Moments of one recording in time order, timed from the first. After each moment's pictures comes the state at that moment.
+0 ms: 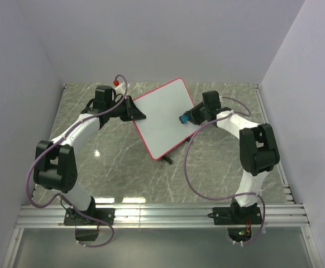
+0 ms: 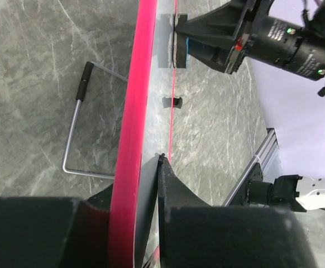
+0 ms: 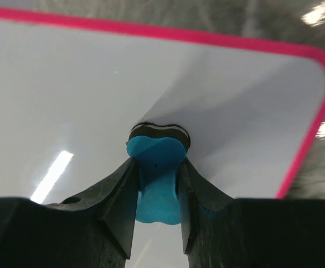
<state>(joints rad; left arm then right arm) -0.23 1.61 1.19 -0.17 0.71 -0.46 0.28 1.85 1.24 -0.18 -0.13 1.25</state>
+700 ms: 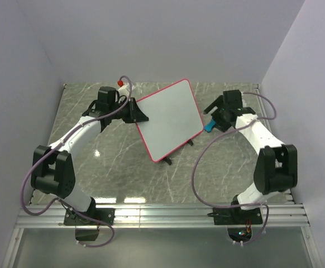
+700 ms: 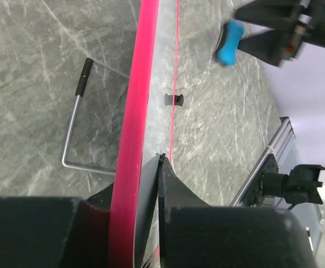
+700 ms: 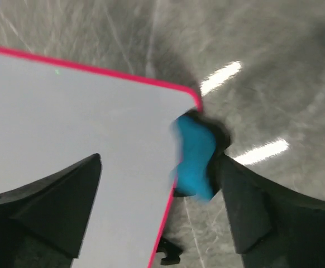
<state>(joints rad) -0.28 1.56 1.18 -0.20 0.66 -0.39 0.14 1.60 1.19 -0.47 0.00 0.96</state>
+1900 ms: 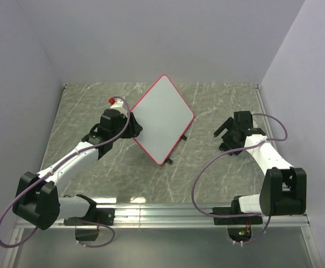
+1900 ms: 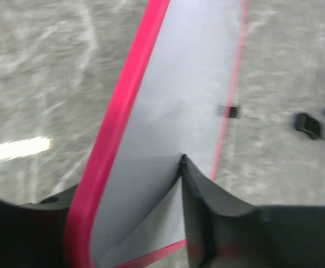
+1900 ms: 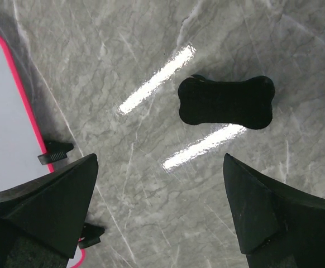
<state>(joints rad) -0.44 1.25 0.83 -0.06 0.06 -0.47 0.03 1.34 0.85 -0.53 0.03 0.82</state>
